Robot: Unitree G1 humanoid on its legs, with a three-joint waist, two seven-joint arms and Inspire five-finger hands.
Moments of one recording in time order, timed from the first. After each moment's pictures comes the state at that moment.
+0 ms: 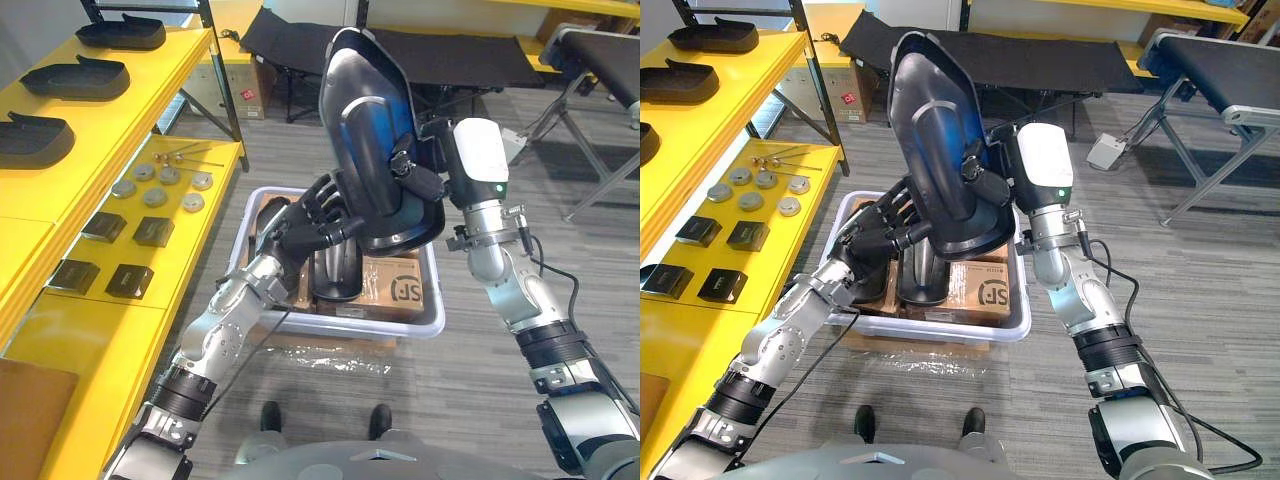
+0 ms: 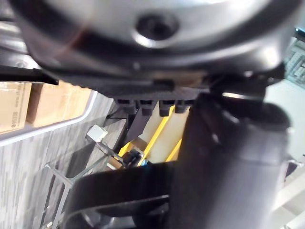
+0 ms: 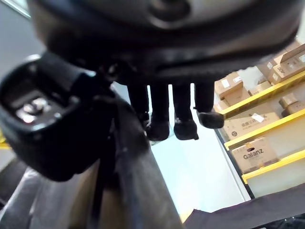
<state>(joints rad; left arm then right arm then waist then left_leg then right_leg) -0.20 0.31 -0.28 -0.01 -0.87 0.14 -0.10 -0.43 -0.50 0.20 0.23 -0.66 -0.24 -0.39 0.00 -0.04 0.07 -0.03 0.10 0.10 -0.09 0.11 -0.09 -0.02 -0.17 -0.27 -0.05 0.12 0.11</state>
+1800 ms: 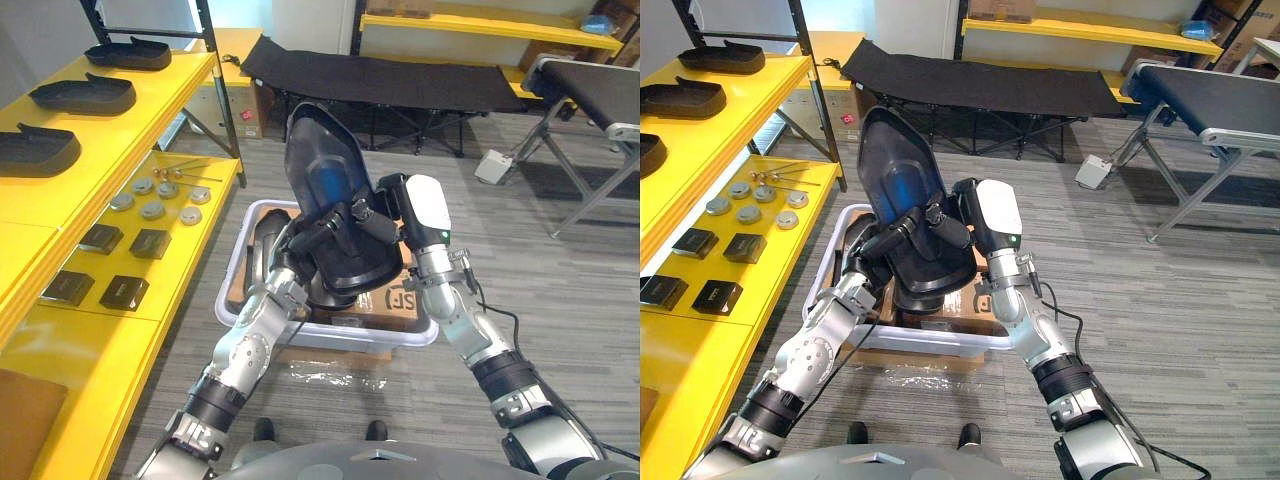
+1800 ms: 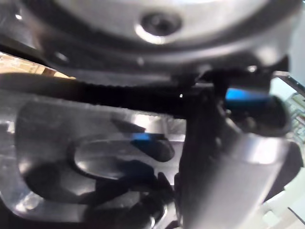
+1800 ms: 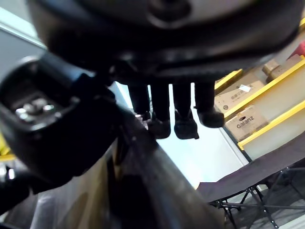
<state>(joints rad) -0.13 0.15 -0.33 0.05 -0.90 0.00 0.12 -0.27 -0.31 0.26 0.26 -0.65 -0.26 -0.44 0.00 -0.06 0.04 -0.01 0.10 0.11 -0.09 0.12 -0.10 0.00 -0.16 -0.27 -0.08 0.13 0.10</state>
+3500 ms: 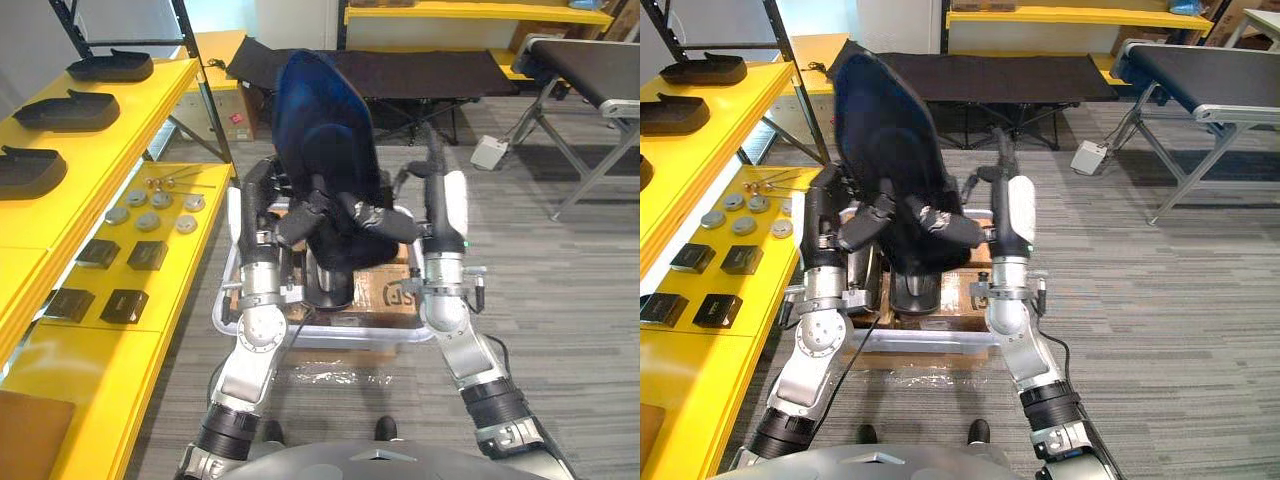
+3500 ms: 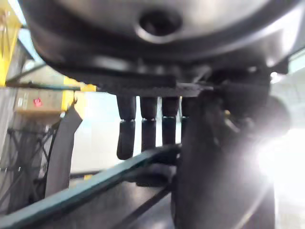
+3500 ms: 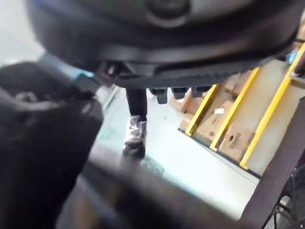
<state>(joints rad) -0.03 0.01 -0.14 -0.12 0.13 -0.24 0.53 -0.12 -0.18 0.09 0.04 -0.40 -0.31 -0.48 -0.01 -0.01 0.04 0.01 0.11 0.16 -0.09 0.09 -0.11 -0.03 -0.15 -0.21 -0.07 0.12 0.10</state>
